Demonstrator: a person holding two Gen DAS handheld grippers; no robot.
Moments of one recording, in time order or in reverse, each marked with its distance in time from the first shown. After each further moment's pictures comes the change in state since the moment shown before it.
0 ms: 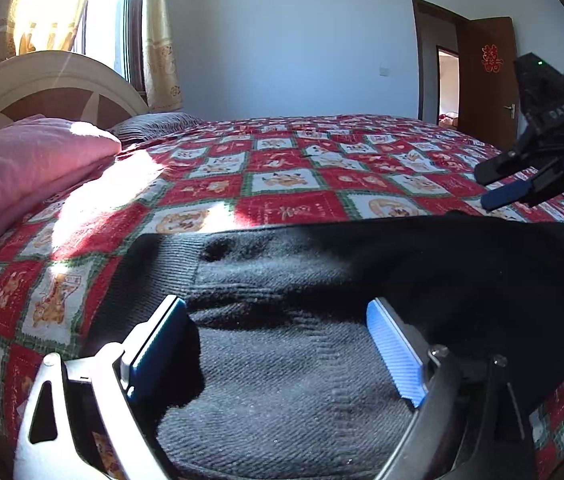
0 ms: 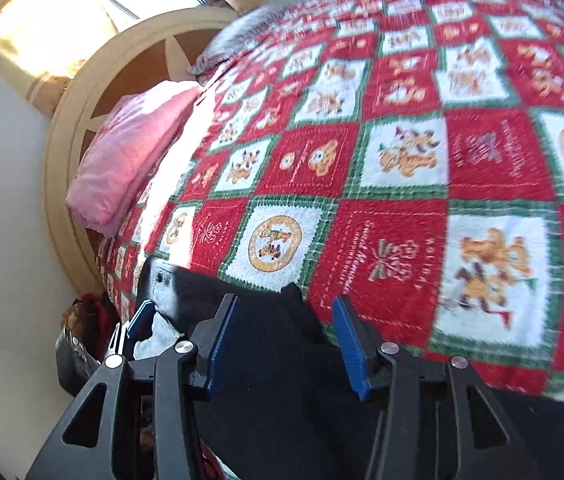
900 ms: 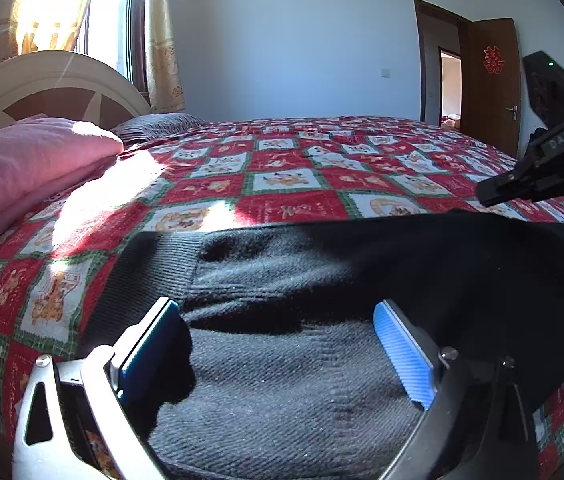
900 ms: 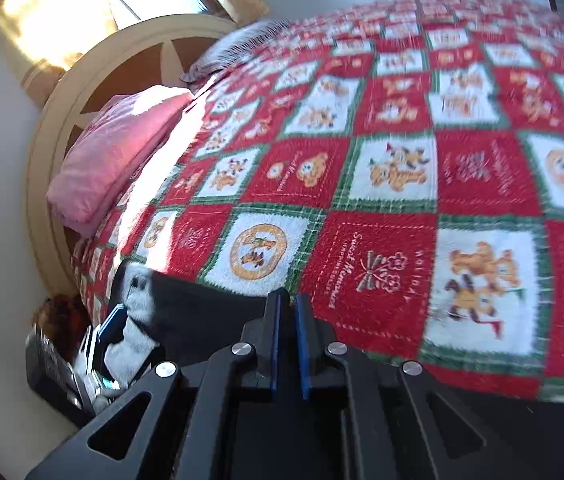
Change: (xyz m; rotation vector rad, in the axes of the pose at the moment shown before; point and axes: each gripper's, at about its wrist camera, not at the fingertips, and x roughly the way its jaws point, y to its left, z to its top) left arm 0.001 -0.002 -0.001 -0.004 -0.001 0.014; right arm -0.016 0.010 -0.017 -0.102 -0.112 -0.106
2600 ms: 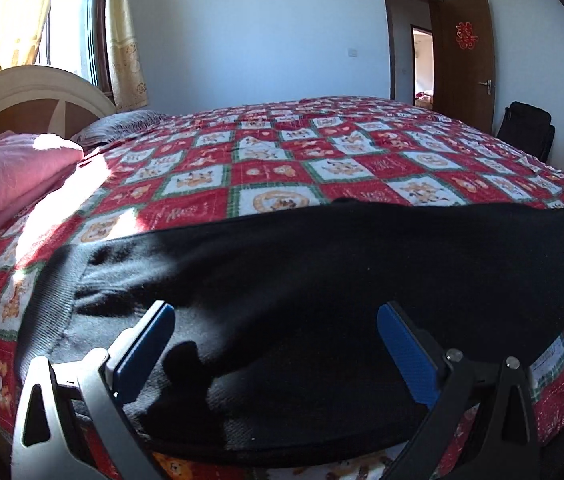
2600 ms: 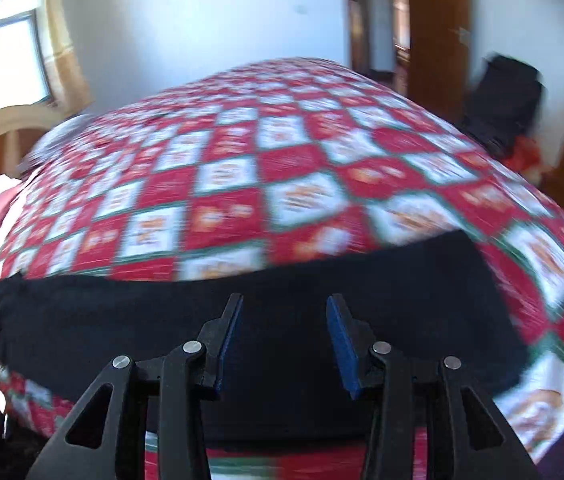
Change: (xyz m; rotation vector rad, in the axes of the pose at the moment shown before) left arm -0.010 -0.083 0.008 0.058 0.092 -0.064; right arm -0.323 -0.228 -0.170 0.276 -0.270 -0.682
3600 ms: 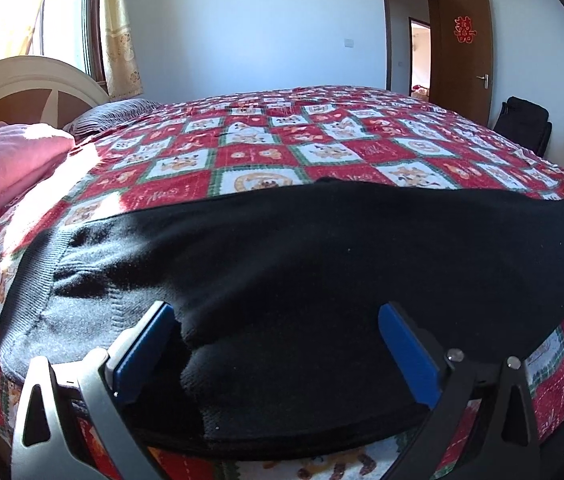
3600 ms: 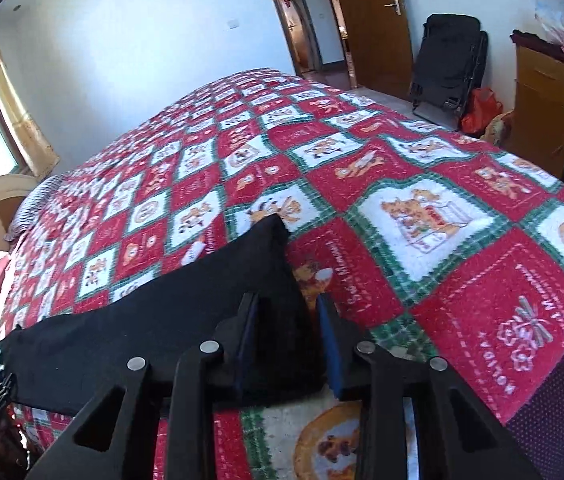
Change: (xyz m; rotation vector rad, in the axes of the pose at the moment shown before) left arm 0.001 -0.014 -0.003 0.008 0.028 -0.021; right arm -0.018 -0.112 -0.008 0.186 -0.054 0.049
